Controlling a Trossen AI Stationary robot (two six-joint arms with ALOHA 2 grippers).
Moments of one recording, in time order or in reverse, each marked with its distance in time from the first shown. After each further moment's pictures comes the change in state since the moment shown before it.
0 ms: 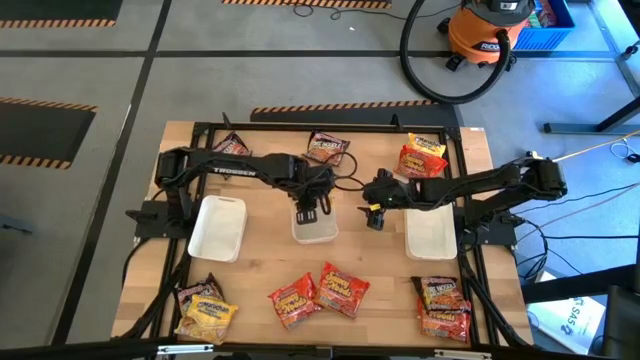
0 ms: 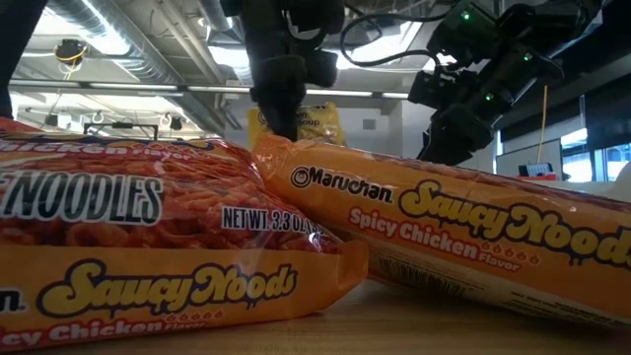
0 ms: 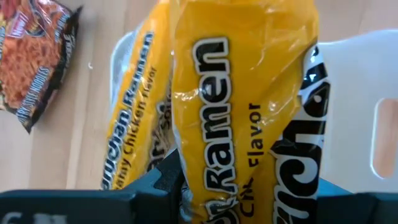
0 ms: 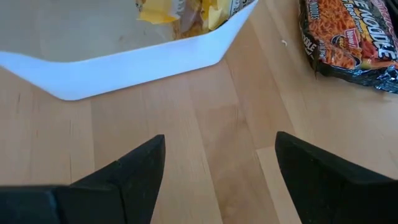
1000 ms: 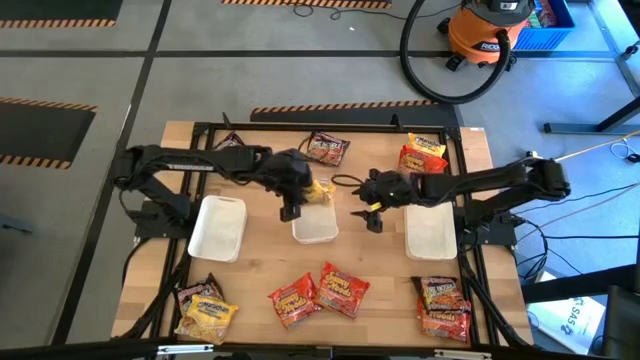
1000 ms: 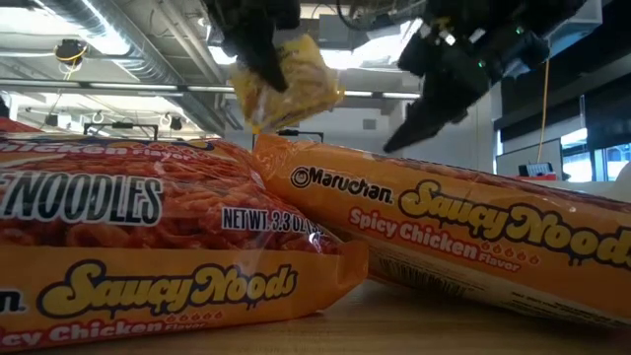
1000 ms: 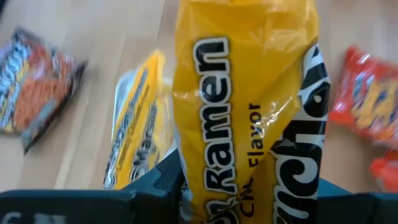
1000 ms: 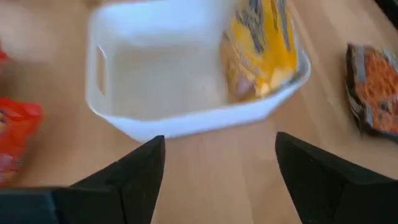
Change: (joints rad) left arm 0.005 -0.314 -0.196 0.165 0.137 -0.010; right arm 0.002 -0.028 0.079 -0.004 -0.179 -0.032
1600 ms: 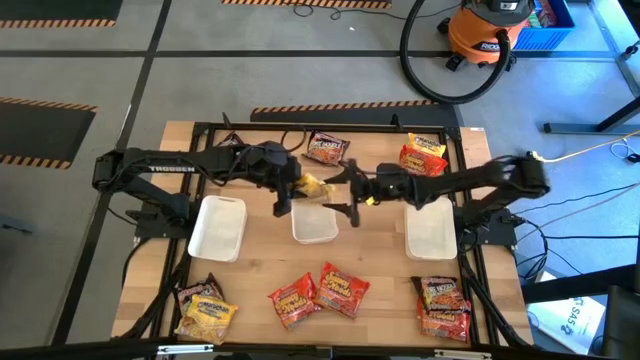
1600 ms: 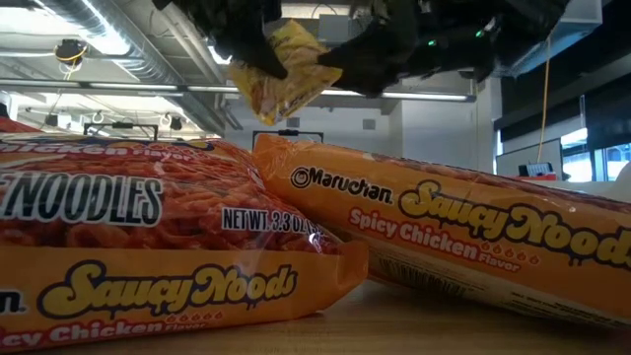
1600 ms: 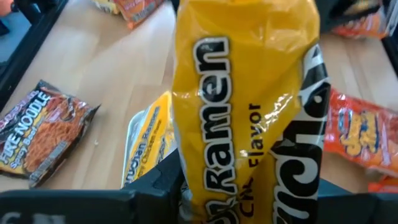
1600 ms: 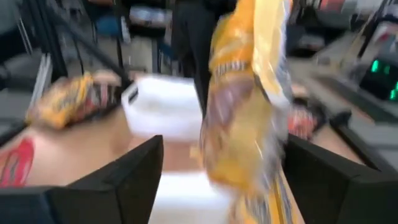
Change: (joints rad) left arm 0.060 -0.195 -0.243 0.310 0.072 0.052; right arm -0.015 0.151 0.044 0.636 -0.134 -0.100
